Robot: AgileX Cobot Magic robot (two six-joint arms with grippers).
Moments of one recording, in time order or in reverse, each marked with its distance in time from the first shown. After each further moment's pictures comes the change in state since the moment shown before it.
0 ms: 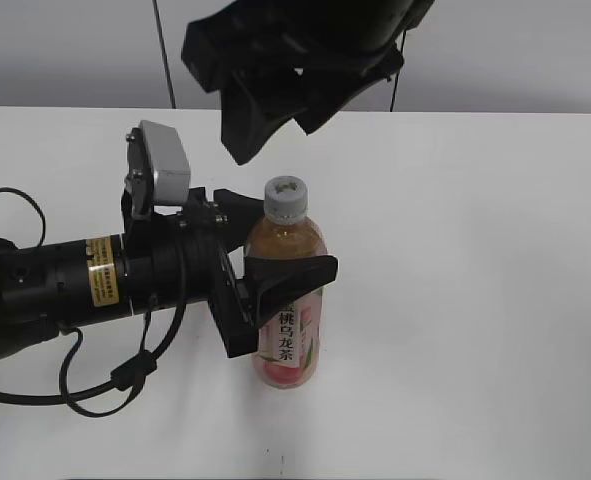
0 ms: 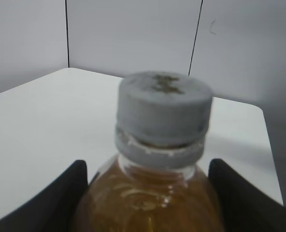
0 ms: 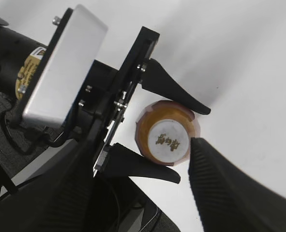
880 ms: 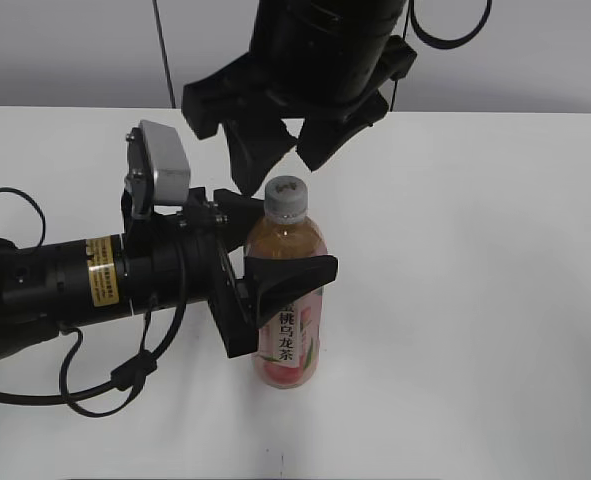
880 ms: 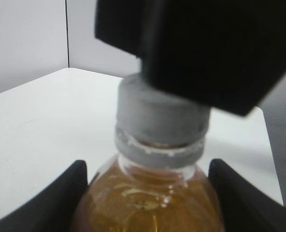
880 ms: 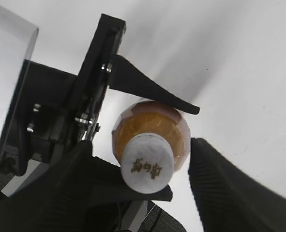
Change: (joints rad) left arm 0.000 0.000 0.000 0.000 0.000 0.000; right arm -0.007 0.093 0.003 -0.046 0.000 0.112
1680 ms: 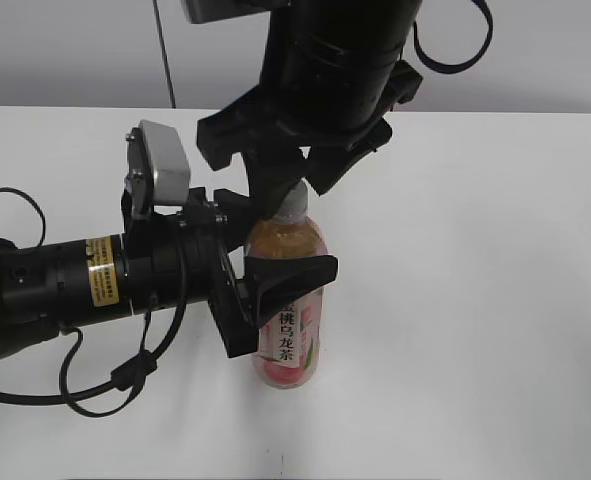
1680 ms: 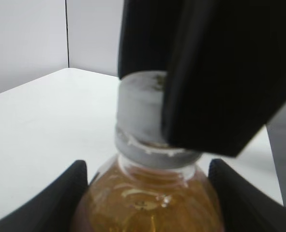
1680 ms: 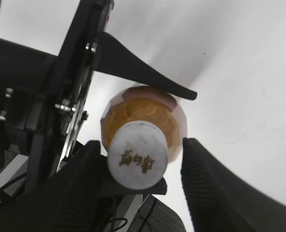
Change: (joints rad) left arm 0.000 0.000 0.000 0.000 0.000 0.000; right arm -0.001 0.000 0.051 -0.010 0.000 0.003
